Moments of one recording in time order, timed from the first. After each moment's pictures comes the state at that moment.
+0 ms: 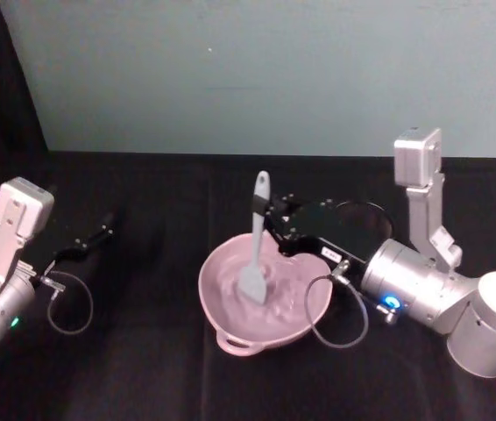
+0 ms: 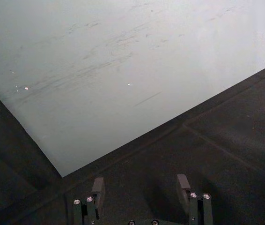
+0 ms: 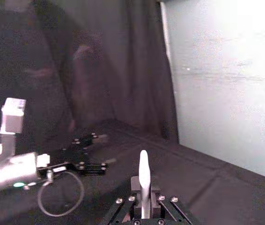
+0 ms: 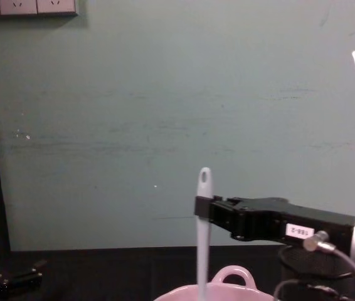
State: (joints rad) left arm -0.20 0.60 0.45 -1.41 -0.25 -0.12 0.03; right arm 0.29 0.38 -0.47 -1.52 0.54 0.06 0.48
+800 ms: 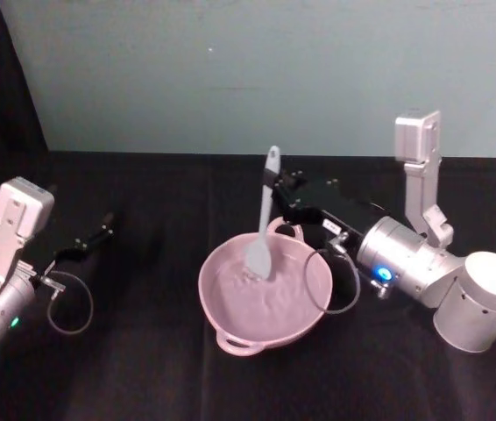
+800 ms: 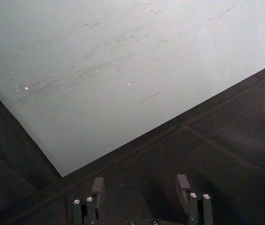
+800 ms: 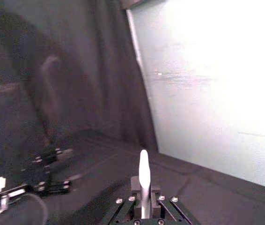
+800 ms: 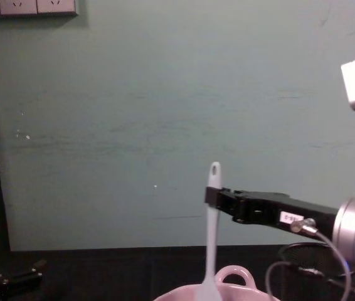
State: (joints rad) left arm -0.20 0.60 0.45 -1.41 -0.25 -0.12 0.03; right arm 0.38 0.32 -0.46 -1.36 0.57 0.03 0.45
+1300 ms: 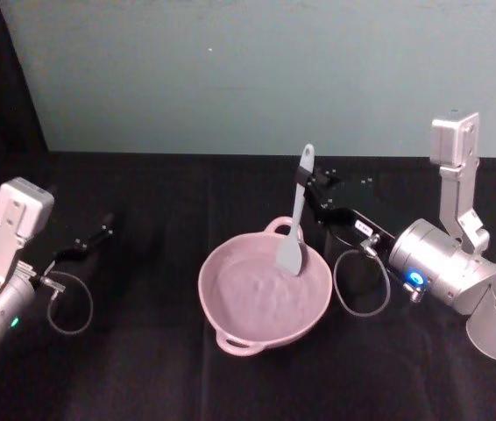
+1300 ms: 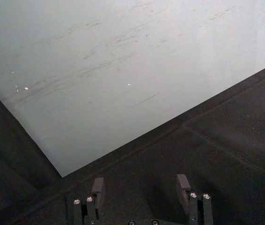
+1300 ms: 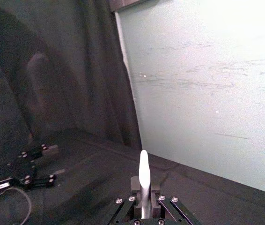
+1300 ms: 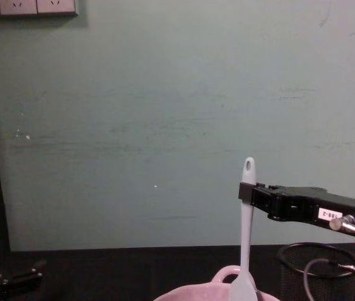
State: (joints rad) left arm -0.20 0.60 0.45 -1.41 -0.25 -0.12 0.03; right arm 0.31 0.38 -0.40 -1.46 0.54 0.04 0.41
